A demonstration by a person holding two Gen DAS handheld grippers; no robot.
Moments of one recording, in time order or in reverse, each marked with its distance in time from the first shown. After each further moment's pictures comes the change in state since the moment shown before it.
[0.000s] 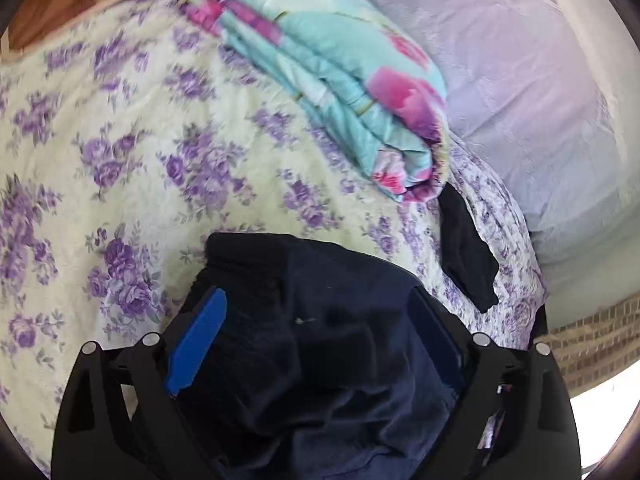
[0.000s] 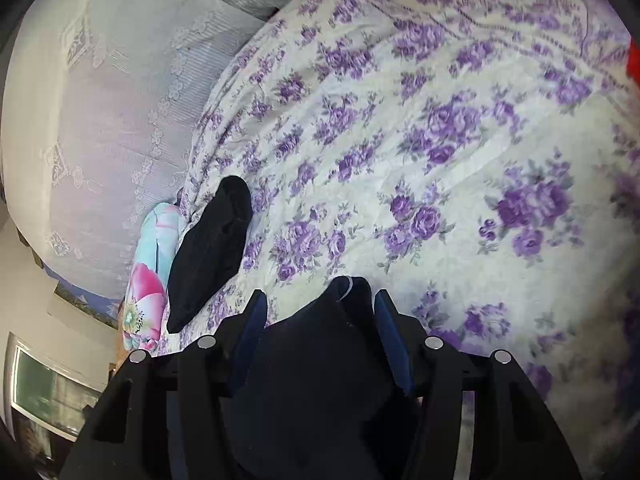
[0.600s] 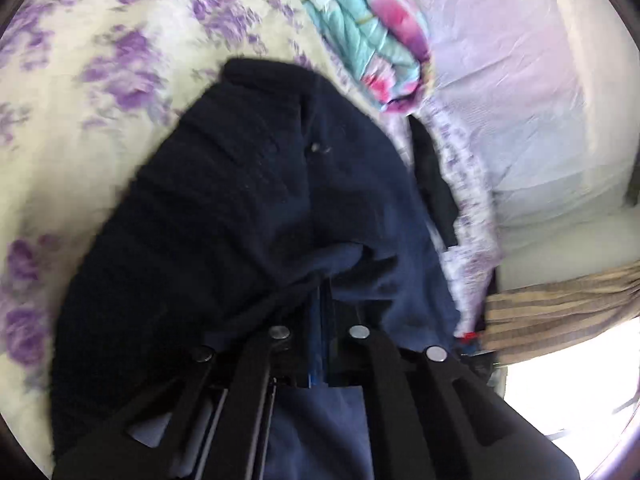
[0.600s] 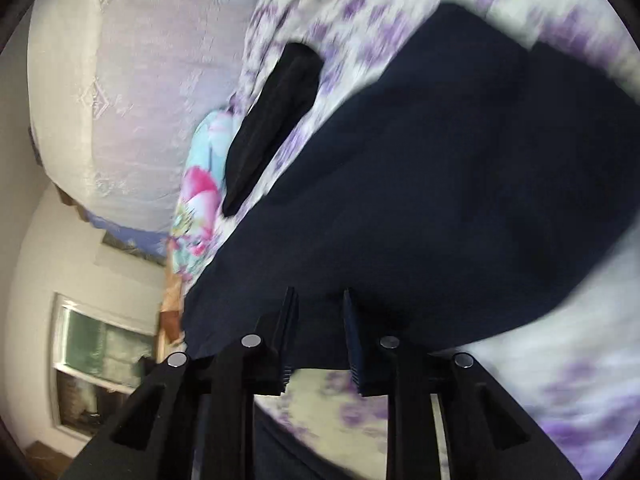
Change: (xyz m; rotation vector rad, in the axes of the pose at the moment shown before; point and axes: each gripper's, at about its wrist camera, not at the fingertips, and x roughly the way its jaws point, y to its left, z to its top) left arm -0.007 0.031 -0.074 -0.065 0.186 -0.222; right arm -0.004 0.056 -0.122 -0.034 0.189 0.144
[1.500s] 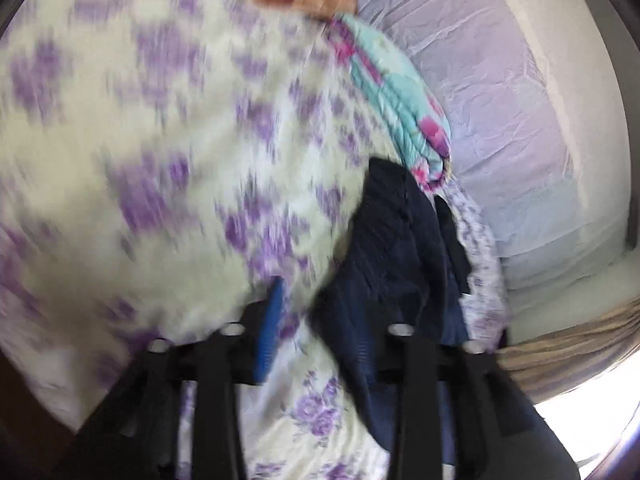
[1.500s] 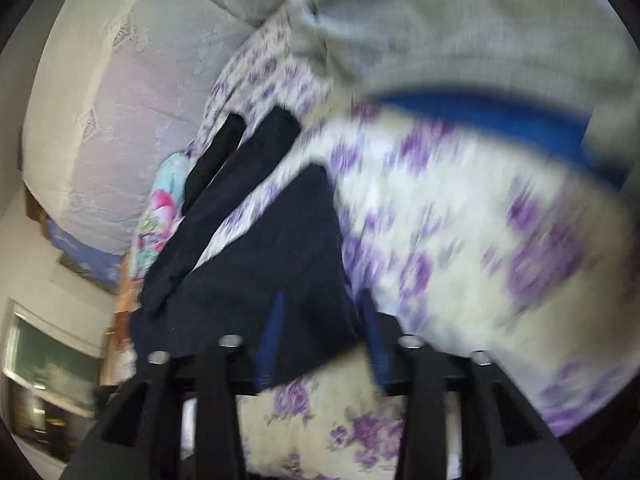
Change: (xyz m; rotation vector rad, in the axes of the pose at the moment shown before) left arm -0.184 0.089 -0.119 -0.048 -0.375 0.136; right arm -0.245 -0.063 -0.177 0.002 -0.244 -0.252
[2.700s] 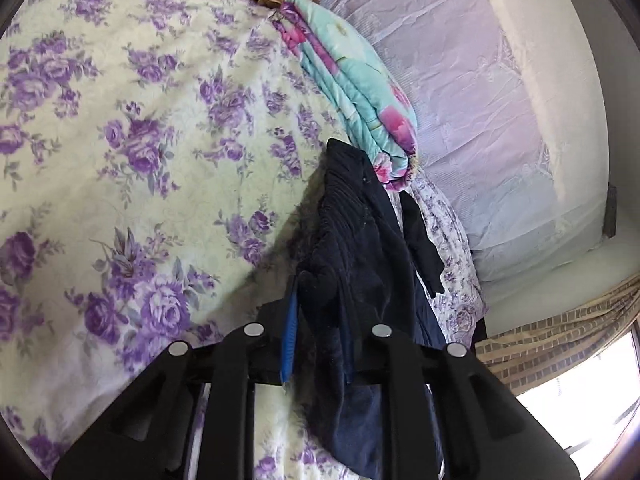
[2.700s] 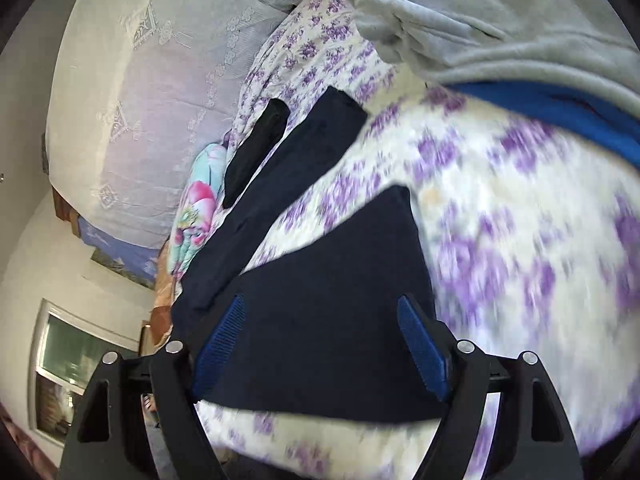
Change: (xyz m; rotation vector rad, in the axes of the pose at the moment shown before) left arm 0.065 -0.028 0.028 0.010 0.065 -0.142; right arm 0.020 0.031 -0.002 0.076 0.122 0.203
